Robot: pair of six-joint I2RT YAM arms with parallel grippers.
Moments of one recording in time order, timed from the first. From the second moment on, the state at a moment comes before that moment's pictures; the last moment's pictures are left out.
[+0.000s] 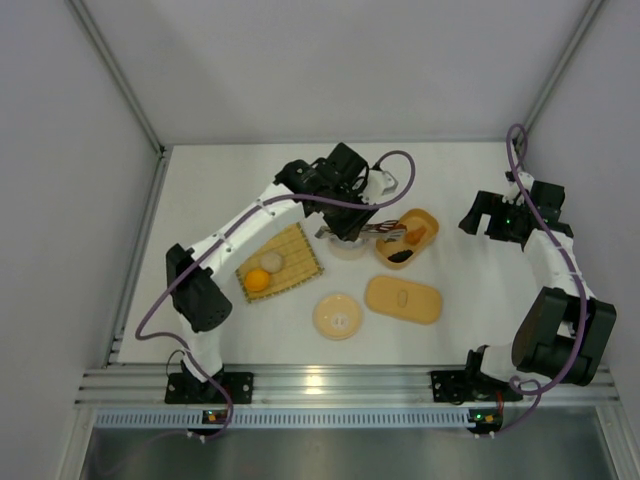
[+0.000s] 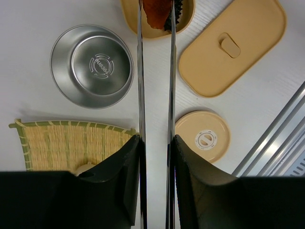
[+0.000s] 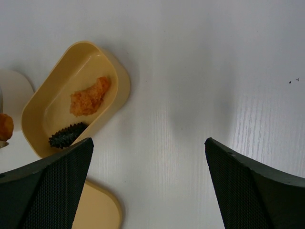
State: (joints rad) left arm -0.80 1.87 1.98 -1.08 0.17 0.17; right arm -0.32 1.37 0.95 -0.39 -0.46 -0.01
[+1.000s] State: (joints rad) left arm -0.80 2.02 2.04 -1.06 0.15 0.15; right arm -0.32 1.37 0.95 -0.39 -0.45 -0.01
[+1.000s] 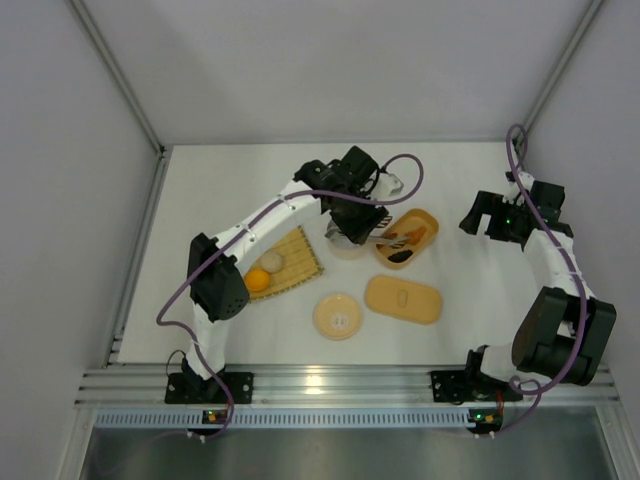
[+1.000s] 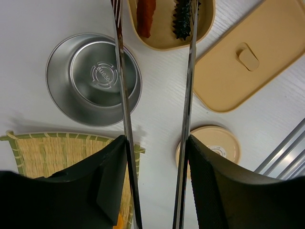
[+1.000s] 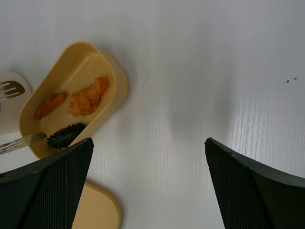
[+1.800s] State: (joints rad) left arm -0.22 1.48 1.69 -1.19 0.40 0.37; right arm -0.32 1.37 0.95 -0.39 -0.46 -0.01
